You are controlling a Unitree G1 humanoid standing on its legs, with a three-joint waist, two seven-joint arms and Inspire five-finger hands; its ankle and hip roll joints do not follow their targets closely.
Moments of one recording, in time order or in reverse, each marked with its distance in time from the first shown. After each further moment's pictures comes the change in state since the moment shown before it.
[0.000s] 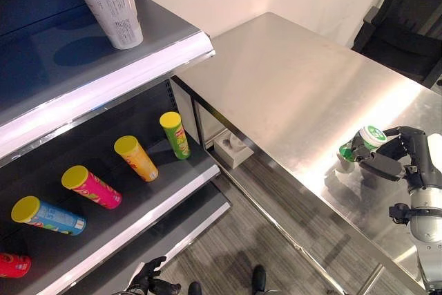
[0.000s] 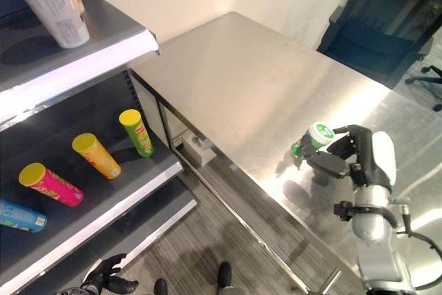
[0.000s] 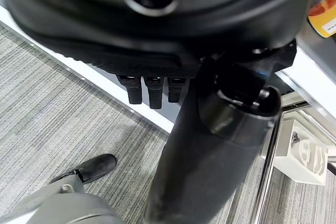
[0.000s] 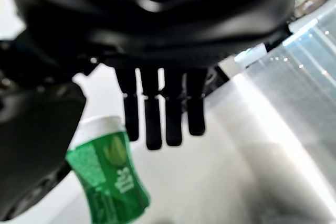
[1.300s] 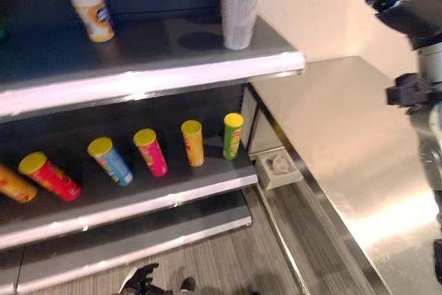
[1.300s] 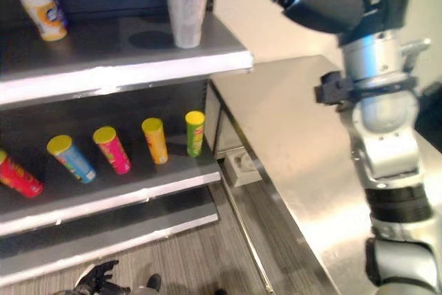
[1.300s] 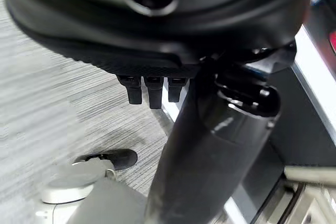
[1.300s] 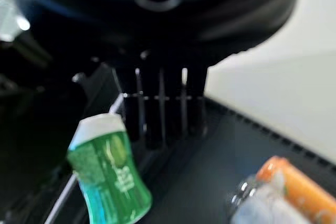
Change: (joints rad) left arm -0.056 0.053 -0.017 0.080 -0.043 -0.005 -0.009; right arm -0.771 -0.307 0.285 -0.227 0.607 -0.201 0.131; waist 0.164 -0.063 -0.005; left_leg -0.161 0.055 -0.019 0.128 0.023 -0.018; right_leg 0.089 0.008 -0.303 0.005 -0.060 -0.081
